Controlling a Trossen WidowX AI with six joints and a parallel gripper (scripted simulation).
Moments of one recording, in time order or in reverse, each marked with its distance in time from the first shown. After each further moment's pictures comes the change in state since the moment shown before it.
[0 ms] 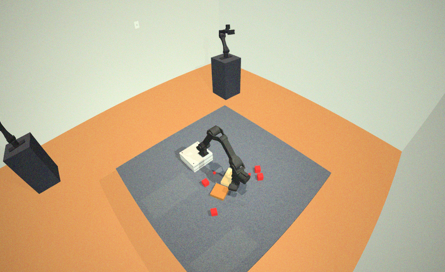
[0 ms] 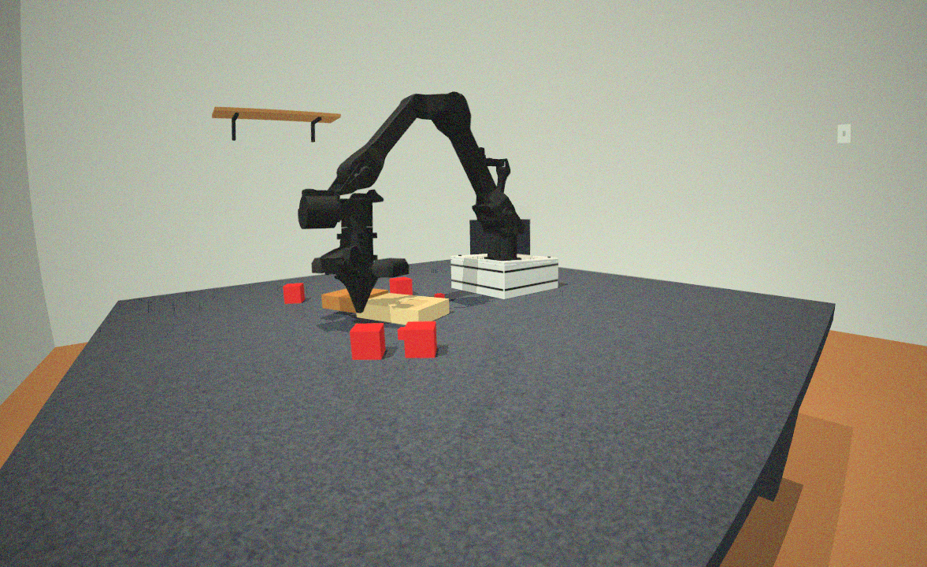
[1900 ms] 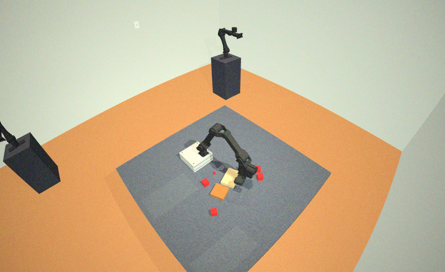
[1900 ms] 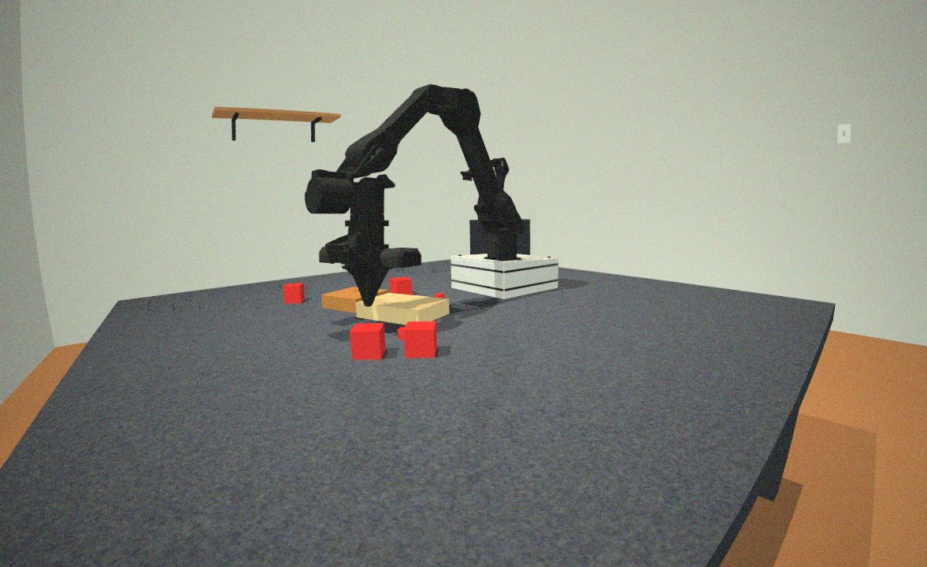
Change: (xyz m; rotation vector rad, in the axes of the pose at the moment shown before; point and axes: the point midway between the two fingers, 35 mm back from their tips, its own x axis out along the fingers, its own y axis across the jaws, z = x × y) arm -0.022 0.046 0.033 0.082 -0.013 -0.004
